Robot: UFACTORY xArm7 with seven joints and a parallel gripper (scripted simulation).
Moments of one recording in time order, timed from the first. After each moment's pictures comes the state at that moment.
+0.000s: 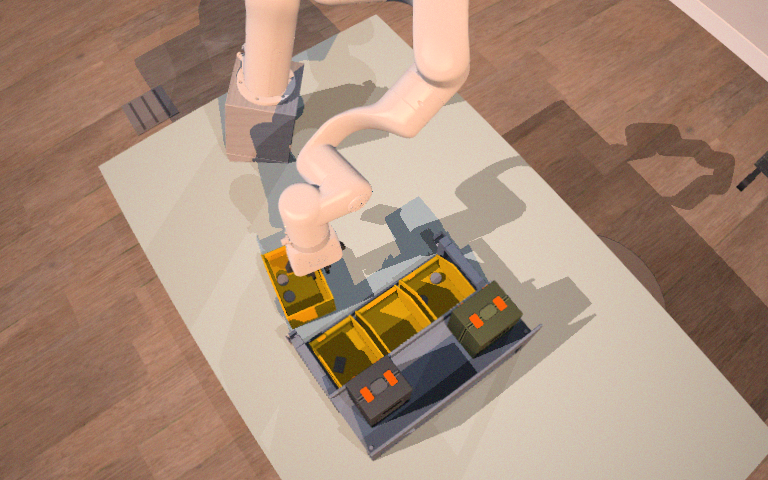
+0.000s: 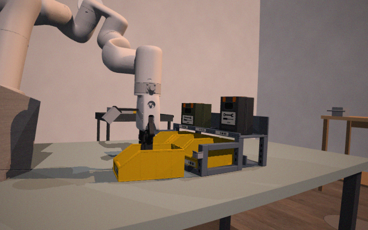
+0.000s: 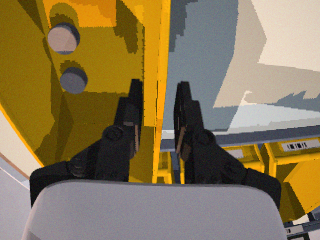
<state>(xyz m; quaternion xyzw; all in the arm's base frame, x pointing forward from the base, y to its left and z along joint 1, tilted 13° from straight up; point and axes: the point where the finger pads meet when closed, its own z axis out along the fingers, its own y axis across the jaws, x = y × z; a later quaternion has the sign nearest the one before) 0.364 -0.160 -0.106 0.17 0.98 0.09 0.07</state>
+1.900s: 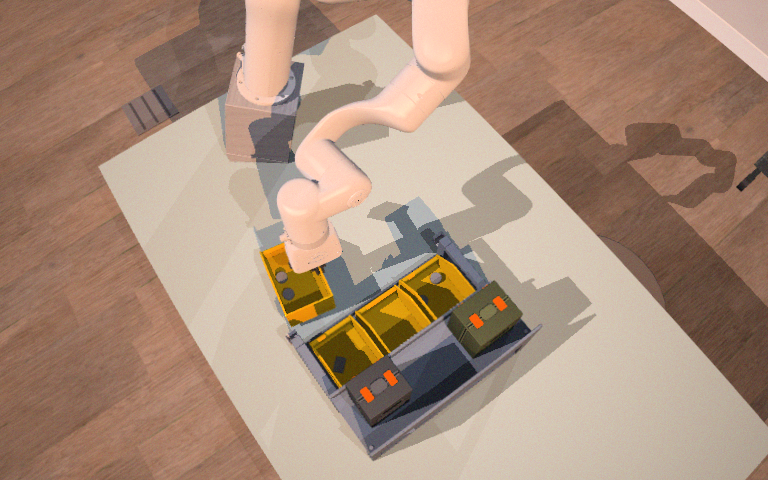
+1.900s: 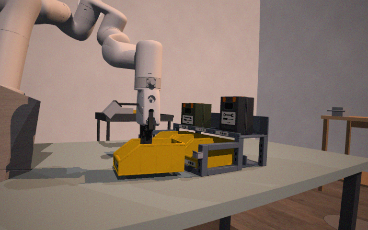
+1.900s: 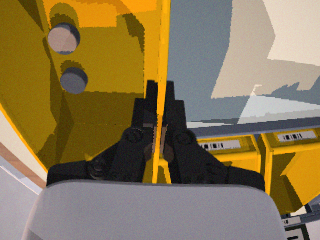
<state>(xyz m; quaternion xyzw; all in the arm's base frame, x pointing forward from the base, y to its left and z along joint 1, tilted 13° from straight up) 0.362 -0.163 -0.091 0.17 0.98 0.09 0.07</state>
